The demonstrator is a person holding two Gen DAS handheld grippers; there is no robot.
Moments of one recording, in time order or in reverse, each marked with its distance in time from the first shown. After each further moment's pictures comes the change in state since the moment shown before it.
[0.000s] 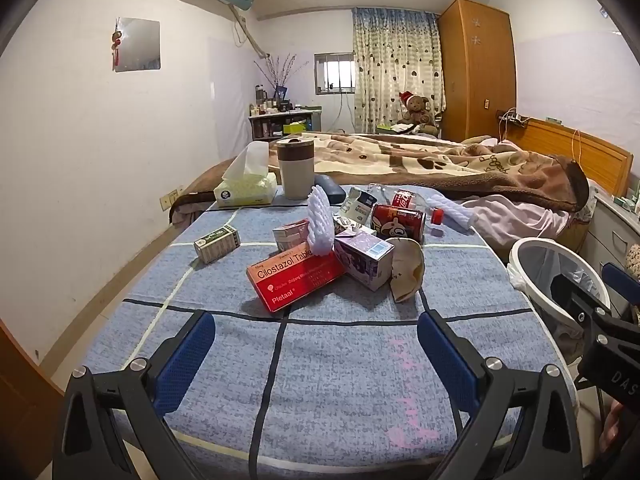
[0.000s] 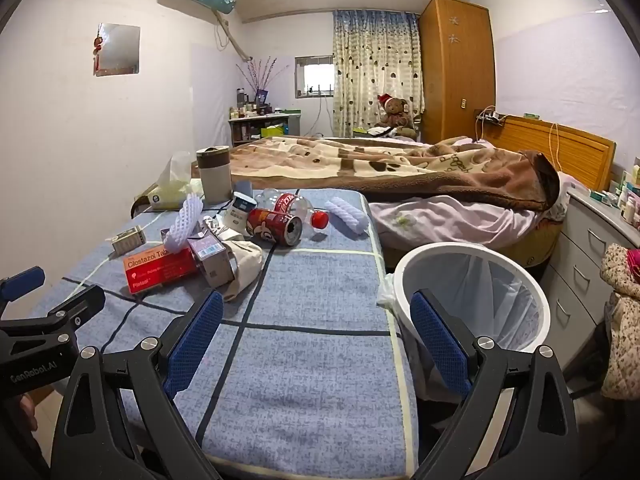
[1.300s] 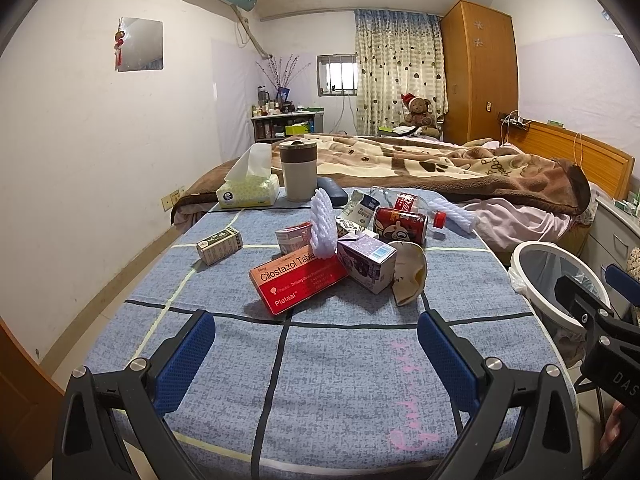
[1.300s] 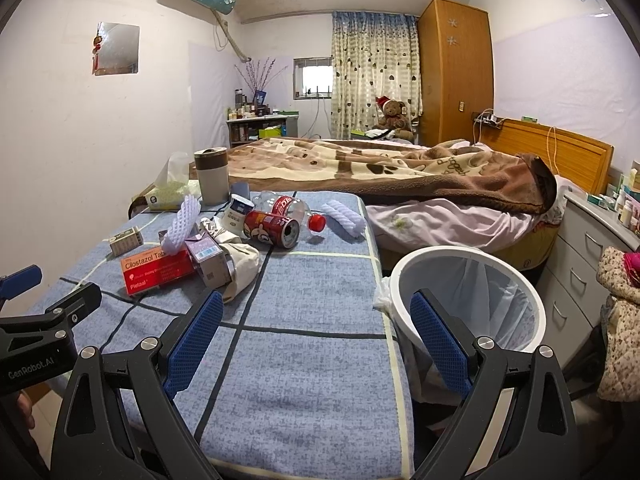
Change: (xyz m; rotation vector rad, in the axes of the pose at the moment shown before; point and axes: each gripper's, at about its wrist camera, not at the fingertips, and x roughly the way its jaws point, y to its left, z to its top) left arm 0.006 0.001 0.006 -0.006 -0.004 0.010; right arm -0.001 -0.002 0.003 -0.011 0.003 -0.011
